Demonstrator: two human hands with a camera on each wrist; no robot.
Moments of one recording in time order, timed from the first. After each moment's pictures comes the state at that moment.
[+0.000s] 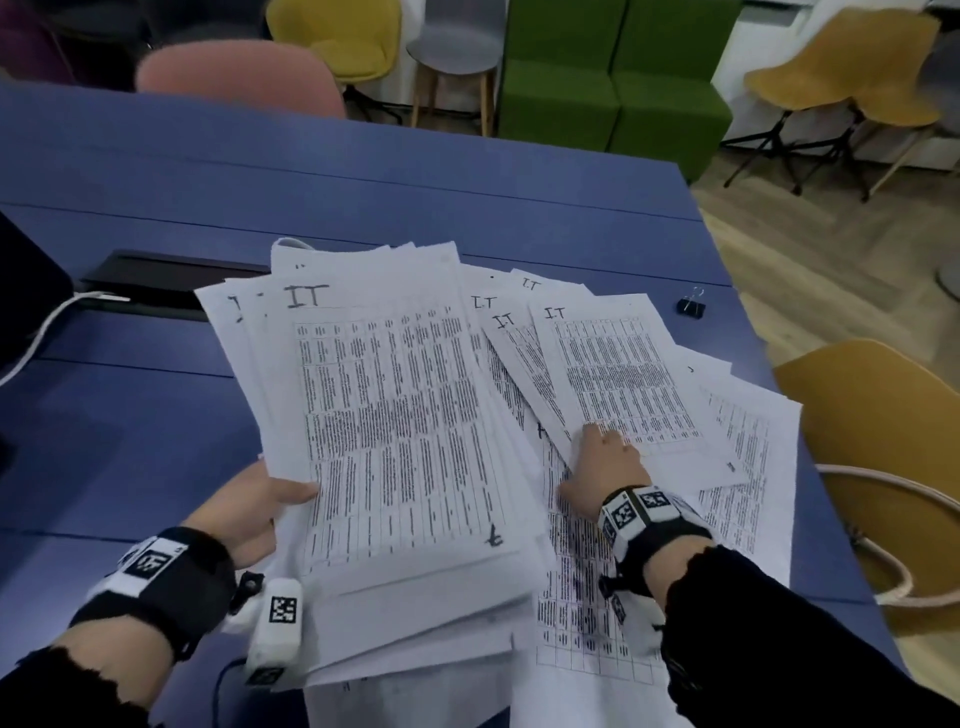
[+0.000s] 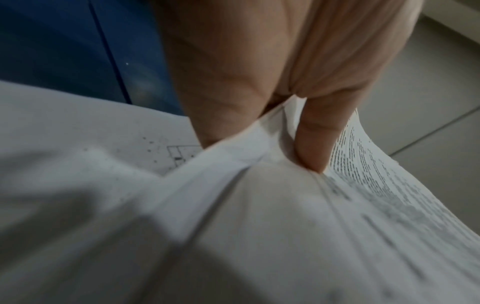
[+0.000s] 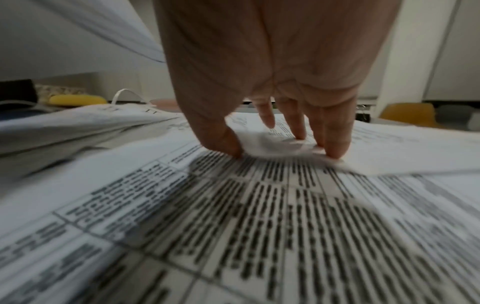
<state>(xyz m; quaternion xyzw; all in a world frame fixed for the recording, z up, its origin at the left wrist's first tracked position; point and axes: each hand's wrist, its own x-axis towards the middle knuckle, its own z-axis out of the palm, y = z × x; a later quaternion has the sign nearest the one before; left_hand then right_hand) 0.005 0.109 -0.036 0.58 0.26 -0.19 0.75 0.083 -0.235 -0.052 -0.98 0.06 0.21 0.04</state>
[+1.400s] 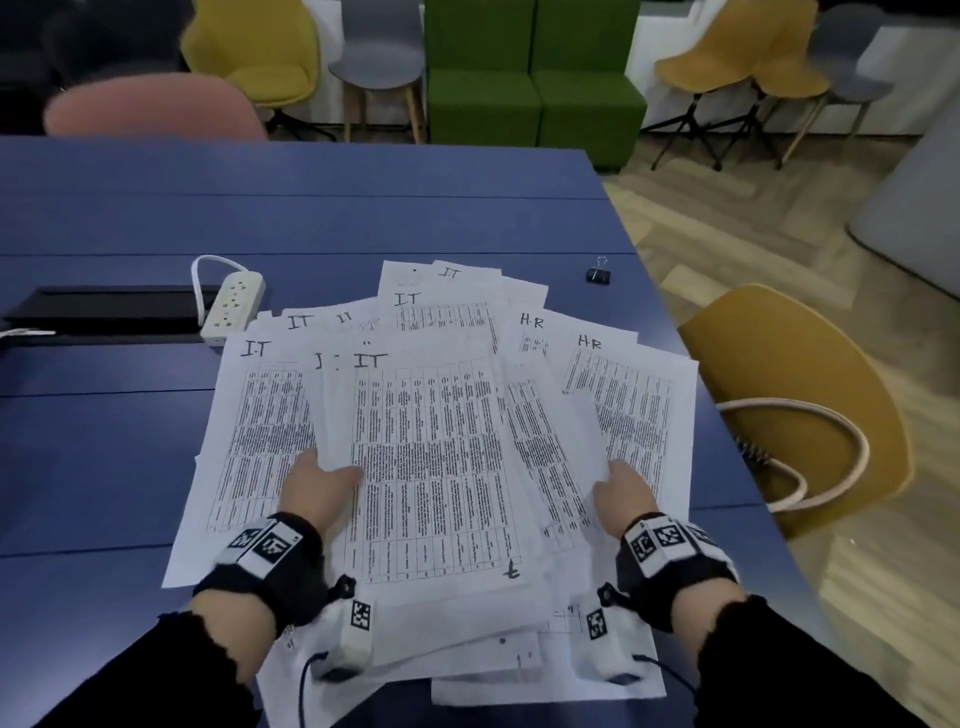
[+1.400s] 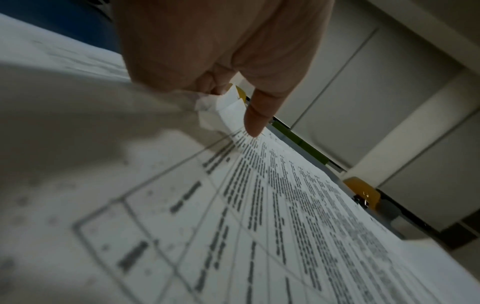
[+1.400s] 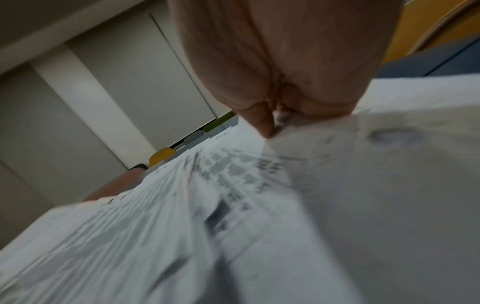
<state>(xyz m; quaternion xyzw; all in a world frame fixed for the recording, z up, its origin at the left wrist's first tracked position) -0.002 -0.019 -0.047 0.77 0.30 -0.10 0.56 -0.006 -0.332 -0.046 -0.88 0.26 0.19 0.34</state>
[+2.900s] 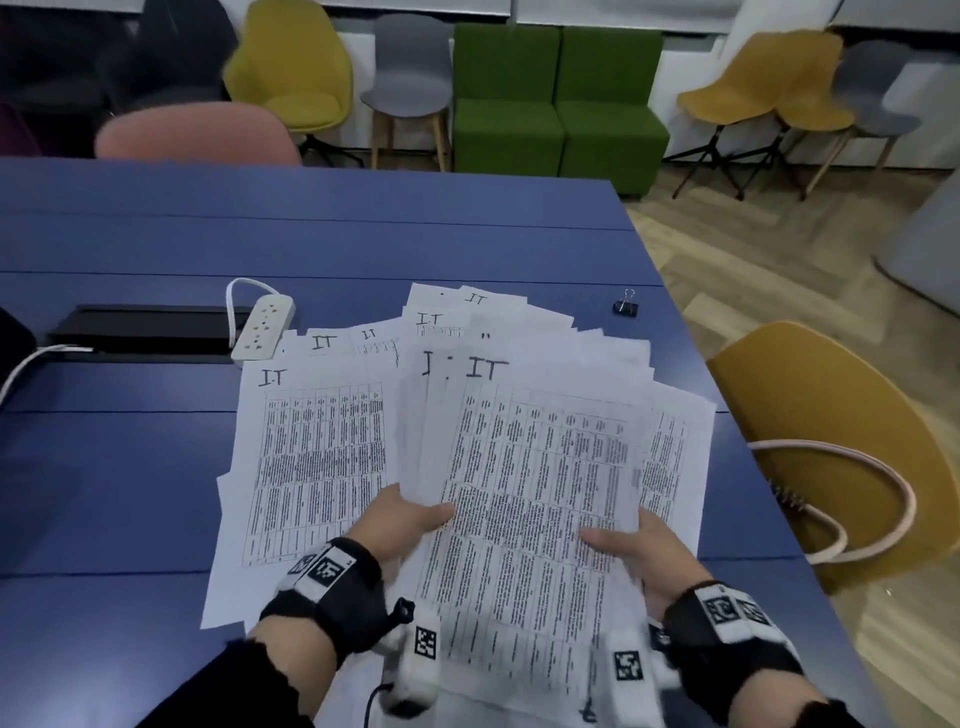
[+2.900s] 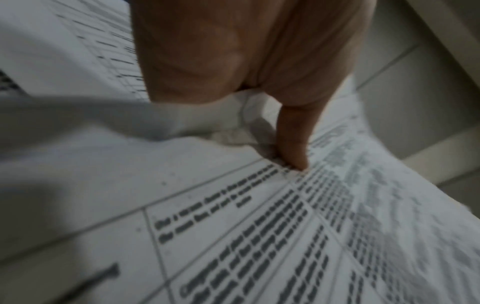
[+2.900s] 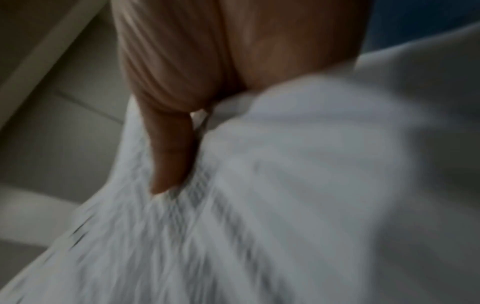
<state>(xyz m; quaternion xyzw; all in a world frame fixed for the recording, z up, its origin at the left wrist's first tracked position) 0.004 -0.056 -0.034 0.67 0.23 -0.25 0.66 -0.018 -0.331 -0.041 -0.64 0.21 0.22 0.70</state>
